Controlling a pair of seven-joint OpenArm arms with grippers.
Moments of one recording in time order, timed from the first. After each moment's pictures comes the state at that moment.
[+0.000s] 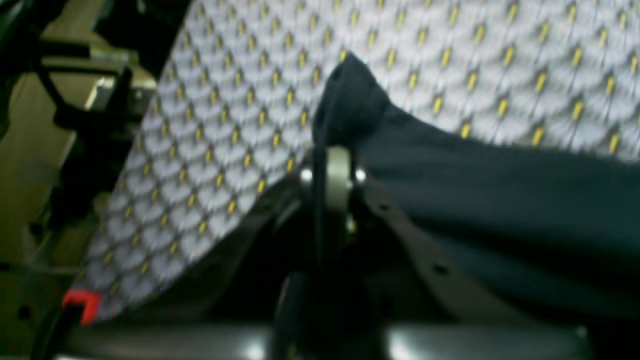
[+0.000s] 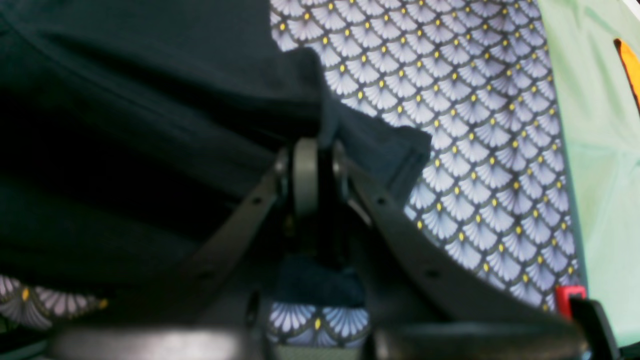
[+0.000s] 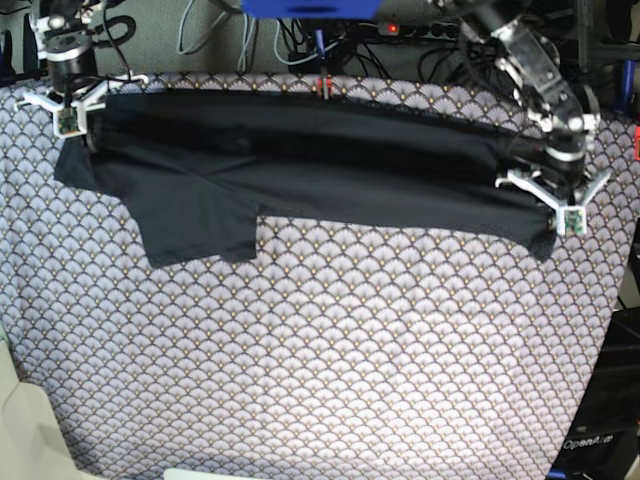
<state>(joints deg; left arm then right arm) 5.0 7.1 -43.4 96.1 22.3 -32.1 16.2 -30.2 -7.9 43.2 106.4 -18.0 40.5 -1.0</state>
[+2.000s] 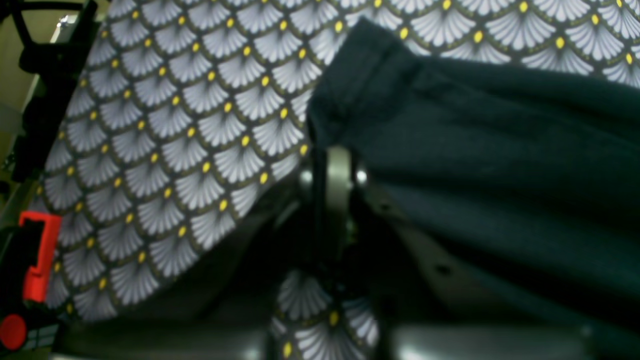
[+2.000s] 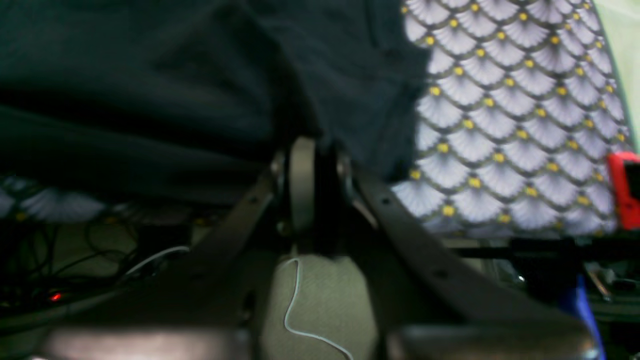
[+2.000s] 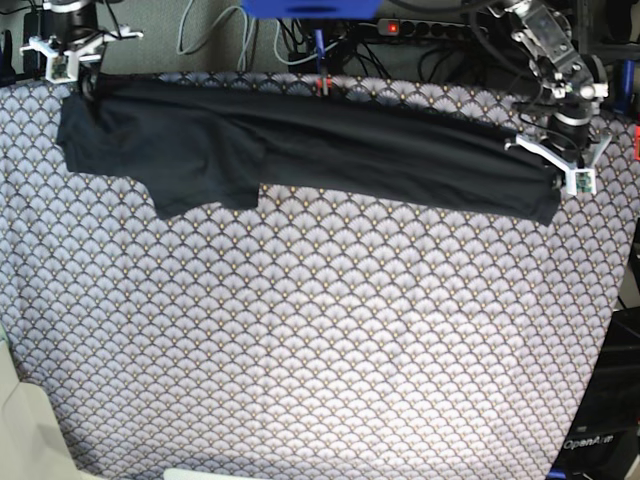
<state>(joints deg) 10.3 3.0 -46.2 89.8 15.0 -32.7 15.8 -34.2 -8.8 51.7 94.4 -18.3 41.0 11.3</state>
